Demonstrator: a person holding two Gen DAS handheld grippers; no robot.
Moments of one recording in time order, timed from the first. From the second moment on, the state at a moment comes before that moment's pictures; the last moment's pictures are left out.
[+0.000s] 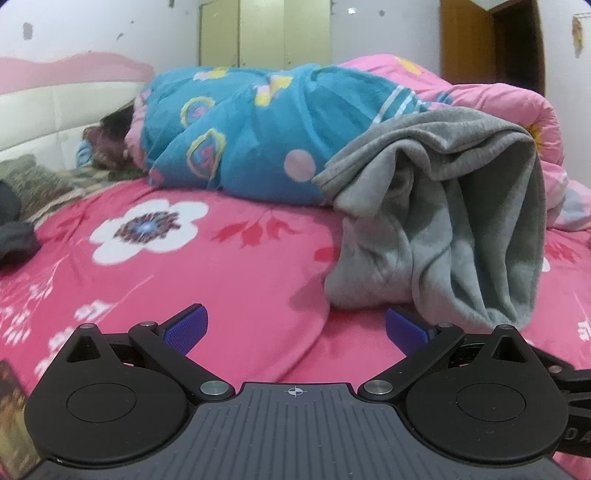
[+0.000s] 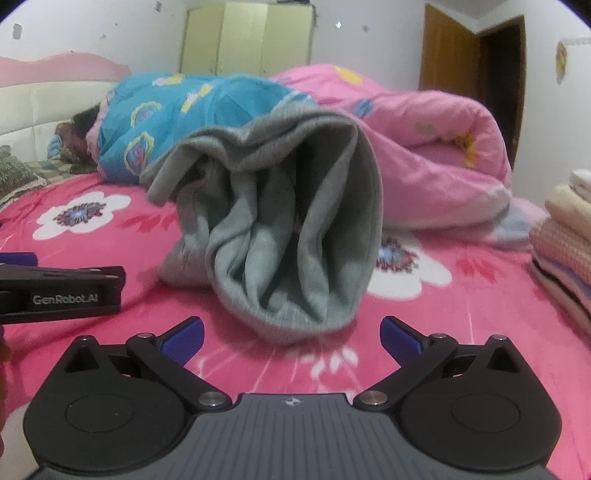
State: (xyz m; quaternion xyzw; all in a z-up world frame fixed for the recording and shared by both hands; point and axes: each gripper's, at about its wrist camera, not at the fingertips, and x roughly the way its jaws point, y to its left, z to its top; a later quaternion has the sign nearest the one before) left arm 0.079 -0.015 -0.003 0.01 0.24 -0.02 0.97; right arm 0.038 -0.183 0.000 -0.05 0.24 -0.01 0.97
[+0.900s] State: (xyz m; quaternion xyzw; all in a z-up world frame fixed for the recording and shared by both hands) left arm 0.175 -0.025 -0.026 -0.10 0.22 -0.12 0.96; right arm 0.166 -0.137 0.076 -0.26 0.11 0.14 0.95
